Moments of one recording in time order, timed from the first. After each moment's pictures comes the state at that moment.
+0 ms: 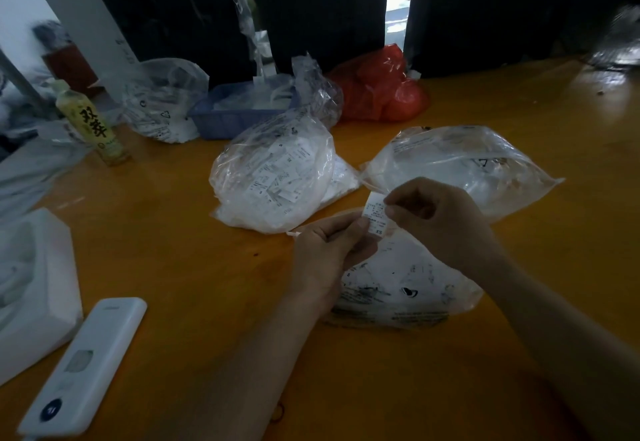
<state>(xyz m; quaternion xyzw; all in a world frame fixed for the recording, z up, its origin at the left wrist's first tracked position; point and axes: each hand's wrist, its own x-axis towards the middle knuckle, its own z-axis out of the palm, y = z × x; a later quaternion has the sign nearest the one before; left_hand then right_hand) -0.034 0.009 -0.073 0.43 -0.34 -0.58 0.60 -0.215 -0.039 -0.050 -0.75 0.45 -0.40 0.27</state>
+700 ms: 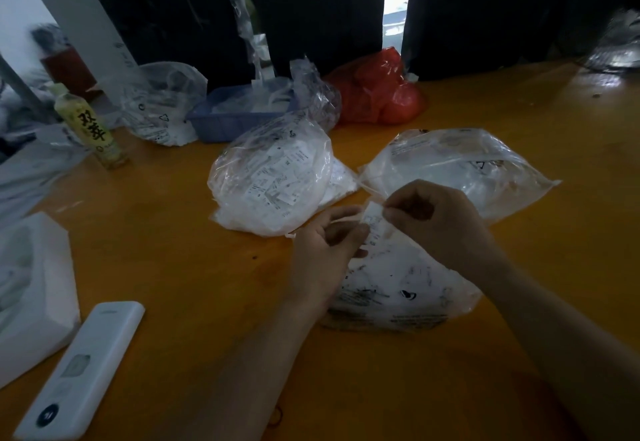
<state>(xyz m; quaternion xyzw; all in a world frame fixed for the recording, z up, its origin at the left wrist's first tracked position) -0.031 0.009 -0.073 0.51 -0.47 -0.45 0.56 -0.215 -0.039 -0.049 -0.76 0.45 -0.40 0.25</state>
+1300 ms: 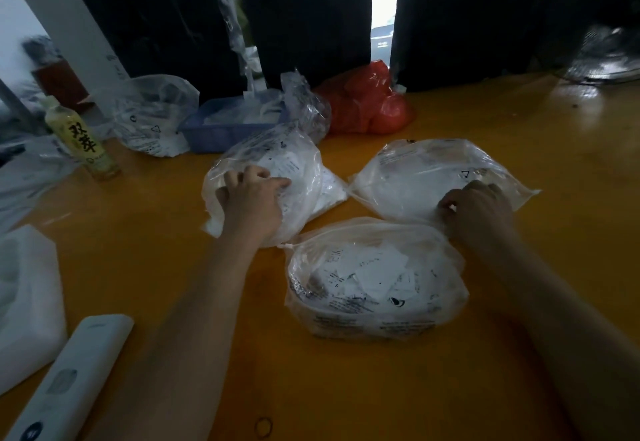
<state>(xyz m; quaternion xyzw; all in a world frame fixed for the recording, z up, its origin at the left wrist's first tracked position) 0.062 -0.076 -0.042 0.75 -0.64 0.05 0.15 -0.288 -0.112 -0.085 -0.73 0.67 -0.13 -0.02</state>
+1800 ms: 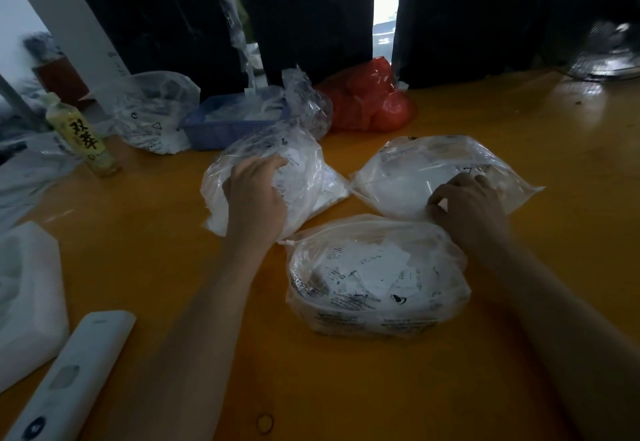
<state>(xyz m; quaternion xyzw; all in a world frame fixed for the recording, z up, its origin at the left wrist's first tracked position) 0.042 -0.050 -0.035 0.67 -0.63 0.05 0.38 -0.270 -0.101 -0.077 -0.75 0.64 -0.18 -0.01</state>
